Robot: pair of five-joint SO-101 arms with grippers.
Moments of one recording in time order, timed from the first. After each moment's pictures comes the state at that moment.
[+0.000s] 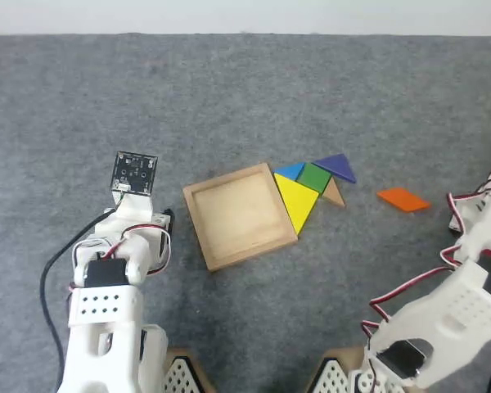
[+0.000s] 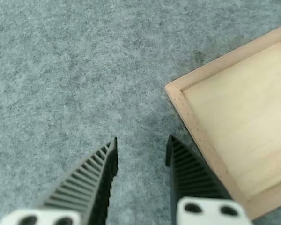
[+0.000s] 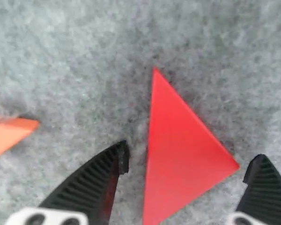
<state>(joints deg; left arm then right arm) -9.5 -57.2 75.8 46.6 -6.9 37.5 25.8 6.1 58.5 16.2</state>
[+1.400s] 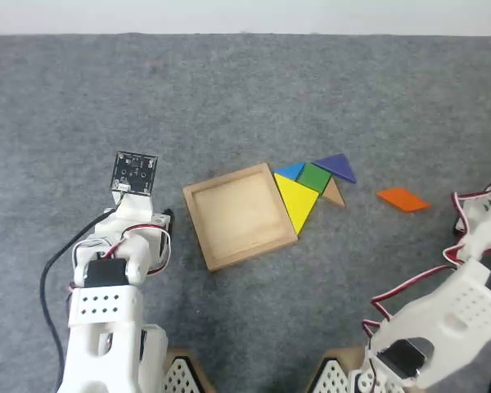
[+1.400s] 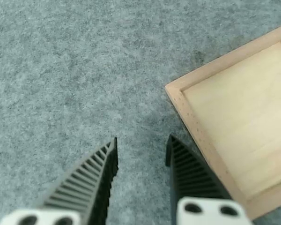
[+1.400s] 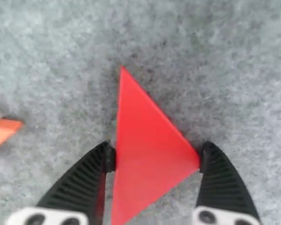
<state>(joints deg) -9.5 -57.2 75.8 46.6 -6.9 38.6 26.1 3.0 62.5 16.4</state>
